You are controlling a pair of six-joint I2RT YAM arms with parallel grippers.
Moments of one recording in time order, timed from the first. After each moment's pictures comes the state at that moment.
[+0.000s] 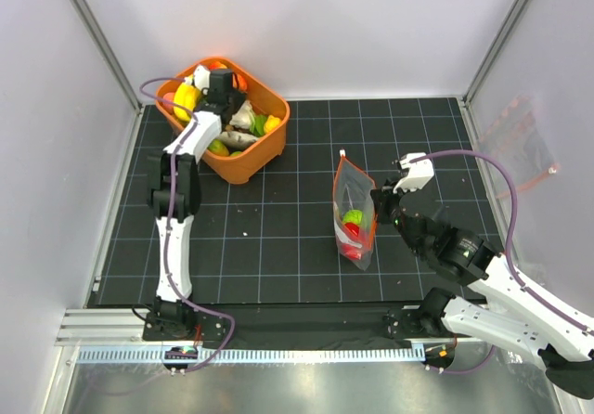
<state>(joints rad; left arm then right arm) -0.18 2.34 2.04 -0.17 -0.22 -1.00 0.85 0.74 0.83 -0.44 0.57 0.41</state>
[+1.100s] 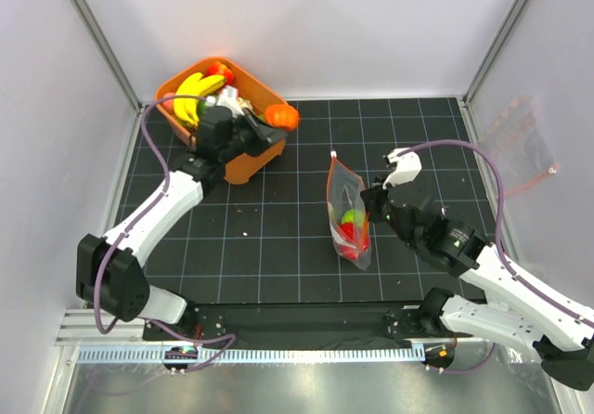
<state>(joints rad) -0.40 1.43 1.20 -0.05 0.20 -0.97 0.85 0.83 0.89 -0.48 0.49 0.45</state>
